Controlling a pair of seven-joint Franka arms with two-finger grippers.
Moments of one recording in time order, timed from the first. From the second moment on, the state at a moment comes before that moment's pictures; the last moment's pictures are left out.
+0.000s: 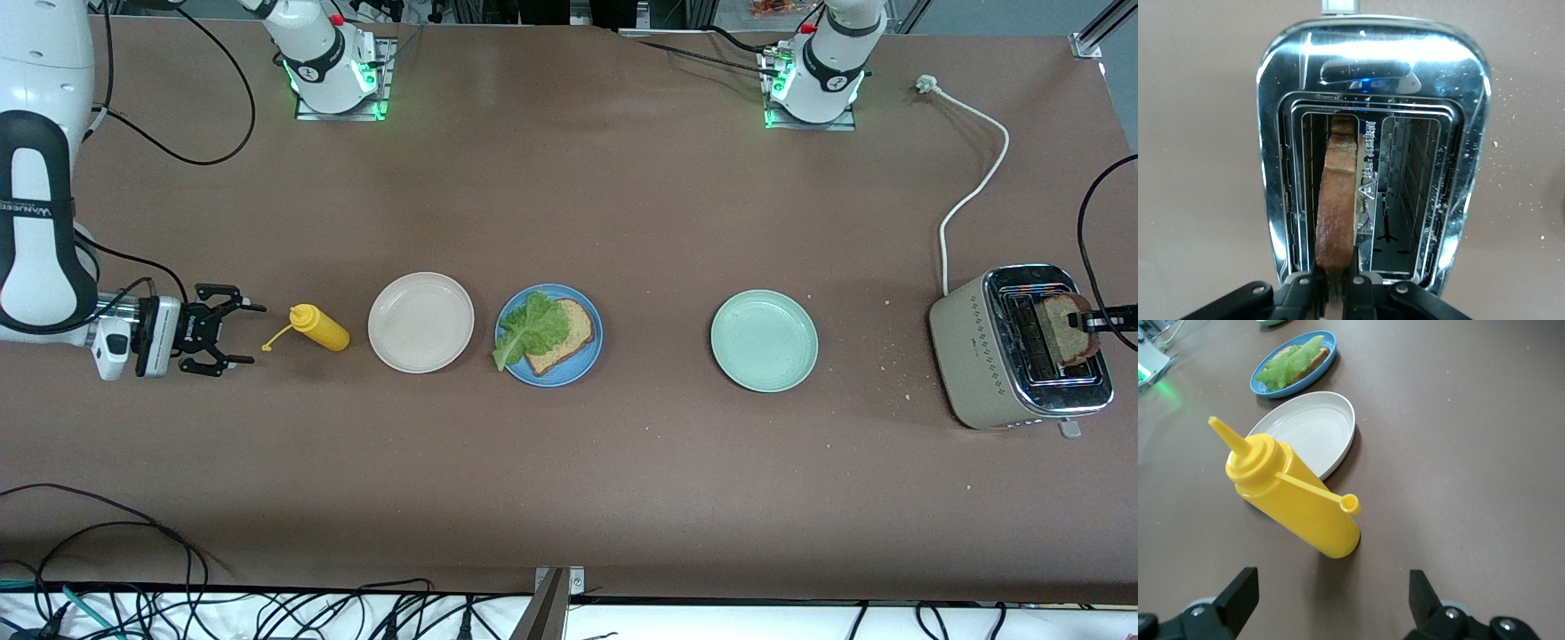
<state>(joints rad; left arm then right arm) 0.54 0.58 -0.24 -1.30 0.24 1.58 0.14 -0.01 0.63 -0.33 -1.71 0.92 1.75 -1.92</state>
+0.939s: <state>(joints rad) 0.53 0.36 -0.29 -1.30 0.20 1.43 0.23 -0.01 0.81 -0.29 -1.71 1.22 1.58 -2.27</state>
